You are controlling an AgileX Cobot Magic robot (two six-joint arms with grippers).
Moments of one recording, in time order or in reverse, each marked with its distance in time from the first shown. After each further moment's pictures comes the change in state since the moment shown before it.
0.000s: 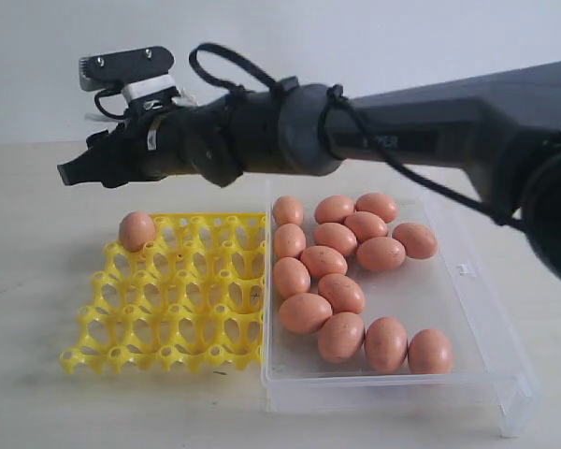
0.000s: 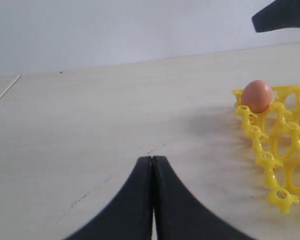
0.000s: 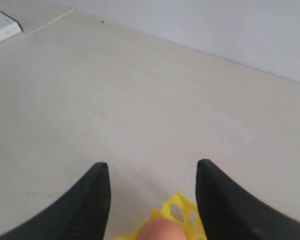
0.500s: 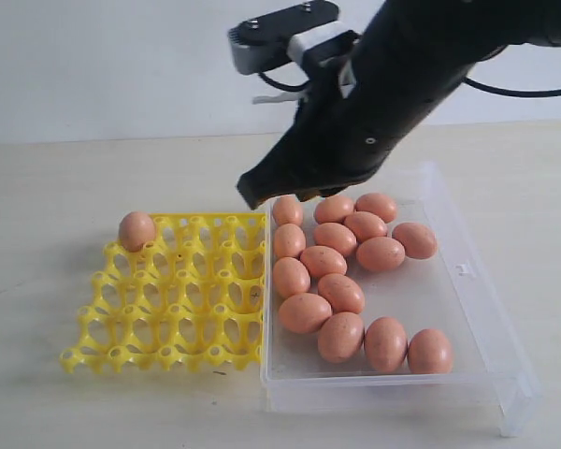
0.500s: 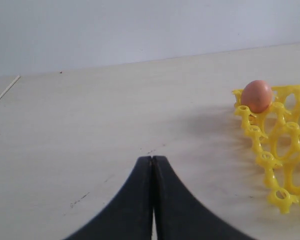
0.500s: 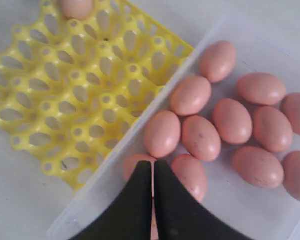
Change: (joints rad) left arm 0.000 0.000 0.000 0.000 0.000 0.000; right arm -0.100 -0.624 0.458 -0.014 0.684 -0.096
